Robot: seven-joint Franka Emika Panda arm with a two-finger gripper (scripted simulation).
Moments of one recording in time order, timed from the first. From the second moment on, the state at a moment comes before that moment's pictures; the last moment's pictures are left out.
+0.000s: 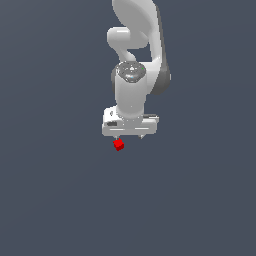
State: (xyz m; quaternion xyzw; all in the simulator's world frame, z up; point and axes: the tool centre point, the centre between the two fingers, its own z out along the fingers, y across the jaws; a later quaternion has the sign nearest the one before) arm 0.001 0.004 0.165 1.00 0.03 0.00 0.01
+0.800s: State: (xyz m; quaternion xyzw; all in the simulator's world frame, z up) arm -0.014 -0.005 0.133 1.00 0.09 0.00 0.01
